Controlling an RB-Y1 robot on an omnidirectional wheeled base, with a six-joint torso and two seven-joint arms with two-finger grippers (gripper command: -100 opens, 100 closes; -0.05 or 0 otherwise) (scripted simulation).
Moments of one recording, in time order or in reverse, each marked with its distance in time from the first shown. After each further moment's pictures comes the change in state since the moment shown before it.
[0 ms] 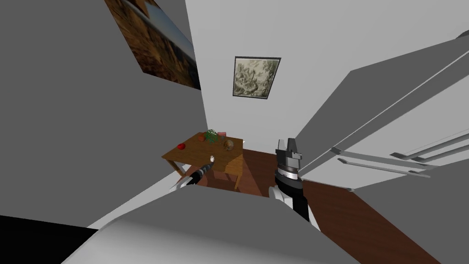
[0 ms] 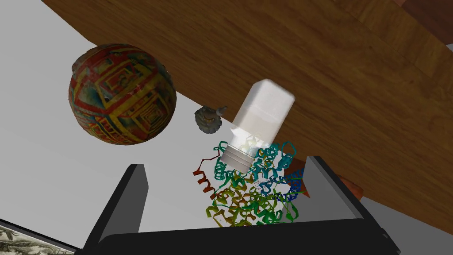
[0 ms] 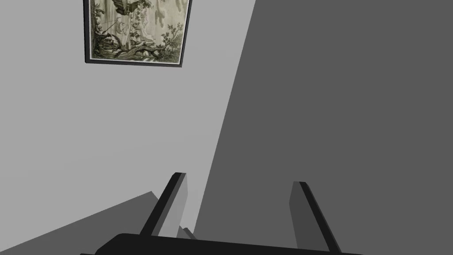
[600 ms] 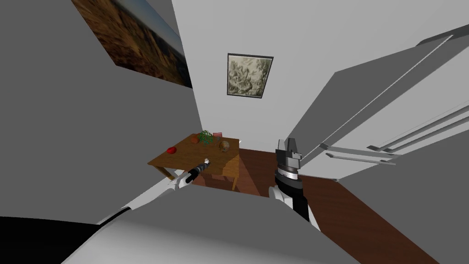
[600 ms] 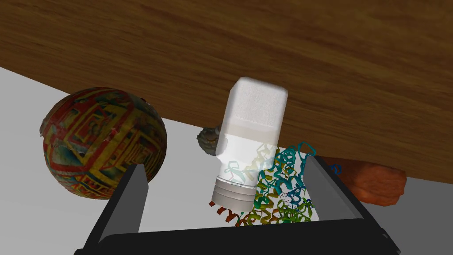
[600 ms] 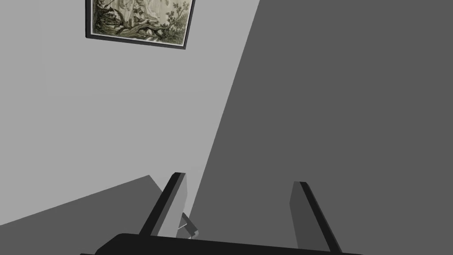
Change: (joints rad) left arm -0.101 0.072 -0.018 0.142 -0.041 0.075 -0.099; right arm 0.000 0.000 0.000 0.000 0.000 0.000 0.000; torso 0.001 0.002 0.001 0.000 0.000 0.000
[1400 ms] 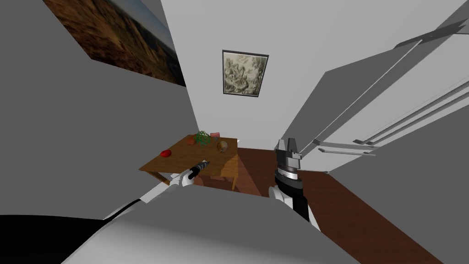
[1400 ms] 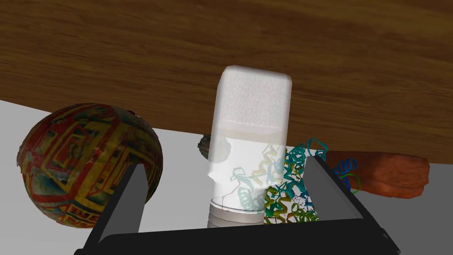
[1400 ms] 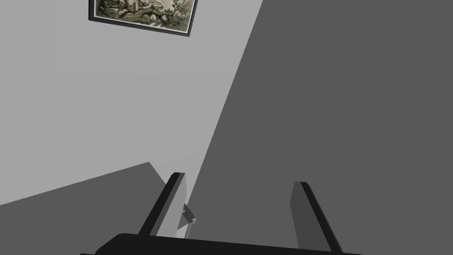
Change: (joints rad) left arm -0.080 -0.038 0.057 0.114 -0.033 0.033 -0.083; right arm 0.000 0.000 0.000 0.000 0.000 0.000 0.000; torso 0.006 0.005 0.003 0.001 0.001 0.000
